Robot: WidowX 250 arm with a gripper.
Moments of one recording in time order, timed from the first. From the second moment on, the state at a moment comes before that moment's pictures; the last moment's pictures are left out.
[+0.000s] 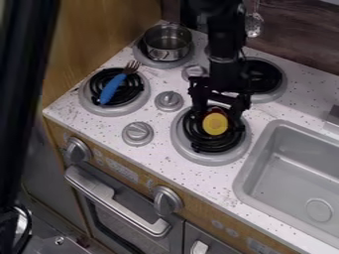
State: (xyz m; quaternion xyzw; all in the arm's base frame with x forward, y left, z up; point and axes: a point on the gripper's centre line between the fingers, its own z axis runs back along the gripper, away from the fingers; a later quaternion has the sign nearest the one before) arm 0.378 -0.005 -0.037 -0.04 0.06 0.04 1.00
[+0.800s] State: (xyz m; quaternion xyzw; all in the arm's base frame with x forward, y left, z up) arm 0.390 0.002 -0.046 0.00 0.08 0.03 1.00
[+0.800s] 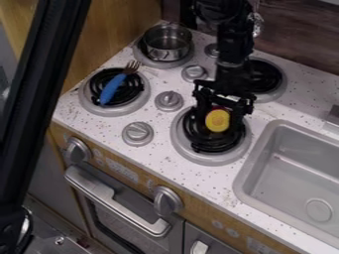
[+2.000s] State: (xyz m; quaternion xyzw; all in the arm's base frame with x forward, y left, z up) arm 0.436 0.075 -0.063 -0.01 0.05 0.05 1.00
